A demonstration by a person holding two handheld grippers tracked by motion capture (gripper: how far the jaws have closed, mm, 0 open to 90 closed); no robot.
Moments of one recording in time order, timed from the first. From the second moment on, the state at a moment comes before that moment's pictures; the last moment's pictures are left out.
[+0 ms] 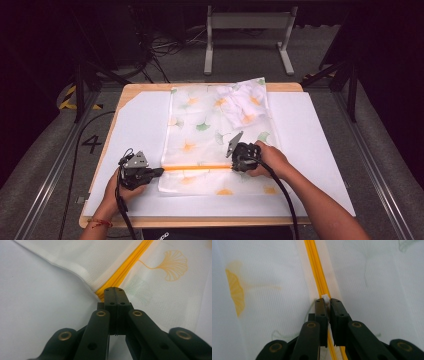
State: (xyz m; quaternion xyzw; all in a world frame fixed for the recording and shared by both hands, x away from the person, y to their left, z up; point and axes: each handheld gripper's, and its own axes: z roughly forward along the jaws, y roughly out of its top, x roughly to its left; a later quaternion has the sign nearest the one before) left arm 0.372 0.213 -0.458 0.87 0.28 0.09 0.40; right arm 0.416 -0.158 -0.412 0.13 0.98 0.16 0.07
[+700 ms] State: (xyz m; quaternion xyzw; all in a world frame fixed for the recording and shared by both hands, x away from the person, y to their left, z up) left arm 0.373 0.214 -0.458 0.87 0.28 0.09 0.40; right arm 0.409 -0.259 -0.406 0.21 0.96 0.14 0.09
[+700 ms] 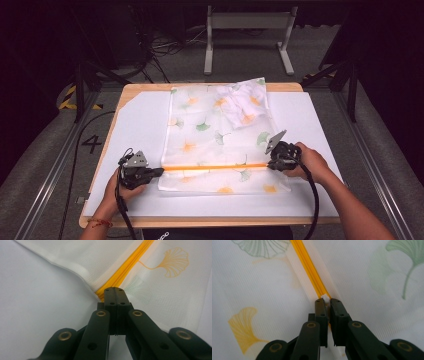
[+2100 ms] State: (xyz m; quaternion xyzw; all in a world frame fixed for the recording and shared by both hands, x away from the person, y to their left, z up) left arm 0.370 0.213 -0.443 0.87 0.27 0.10 0.41; right arm 0.385 -0.306 -0.397 0.25 0.92 0.26 0.12
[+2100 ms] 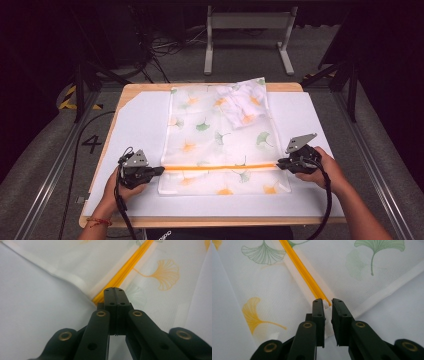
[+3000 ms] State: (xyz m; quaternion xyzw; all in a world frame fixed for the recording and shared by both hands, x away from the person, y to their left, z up) left arm 0.350 0.255 -0.443 0.82 0.32 0.20 0.43; right arm 0.347 -0.363 -0.404 0.33 0.84 0.36 0.24
